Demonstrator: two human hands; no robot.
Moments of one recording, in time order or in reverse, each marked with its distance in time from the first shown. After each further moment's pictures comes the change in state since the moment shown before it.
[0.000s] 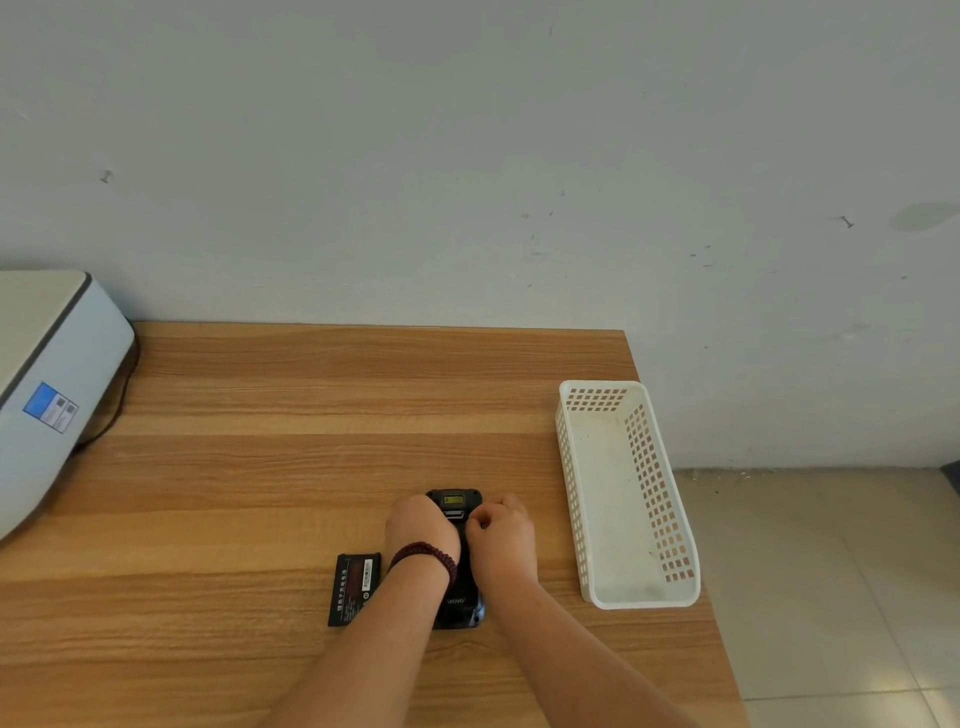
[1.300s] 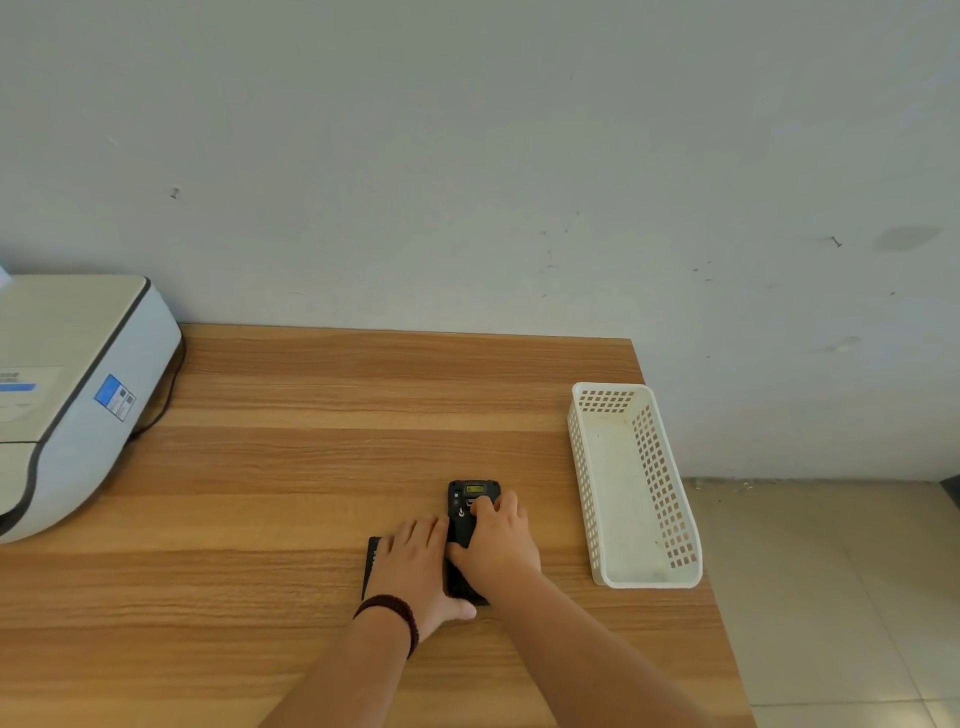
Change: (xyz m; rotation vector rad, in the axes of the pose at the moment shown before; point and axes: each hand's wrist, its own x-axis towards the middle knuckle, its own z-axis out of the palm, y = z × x) left_hand -0.044 -0.086 -0.008 0.364 -0.003 0.585; right_hand -0.037 -0.028 0.001 -0.474 -0.183 -0.118
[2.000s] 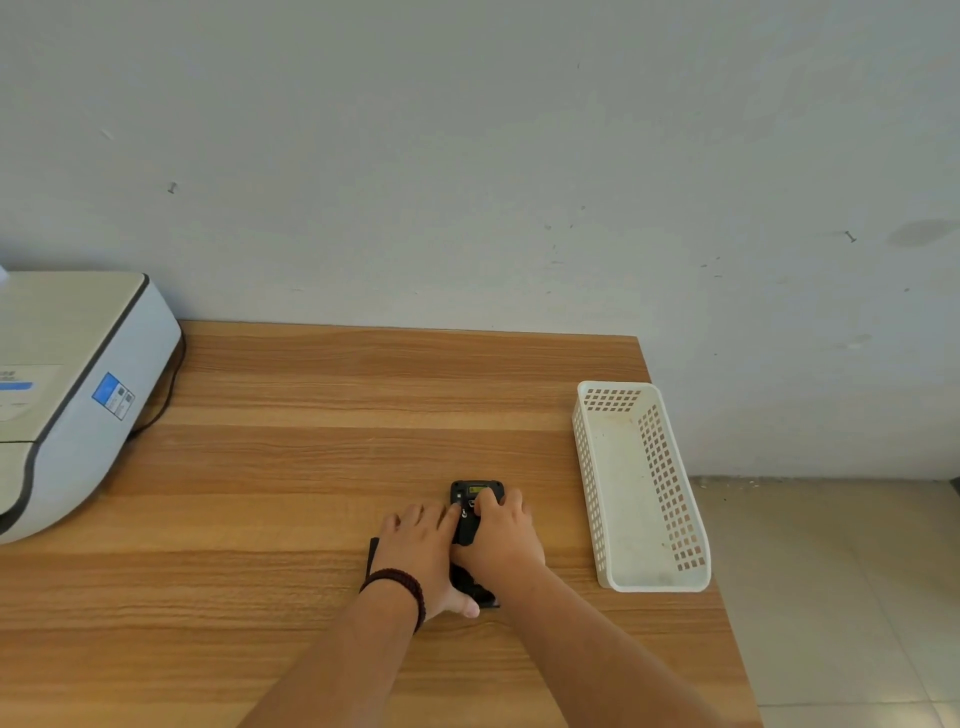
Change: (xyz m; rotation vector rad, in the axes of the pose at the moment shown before) left_hand 0.021 -0.003 -0.010 0.155 -0.045 0.064; right_hand 0.014 0.004 0.002 0.034 -0.035 0.020
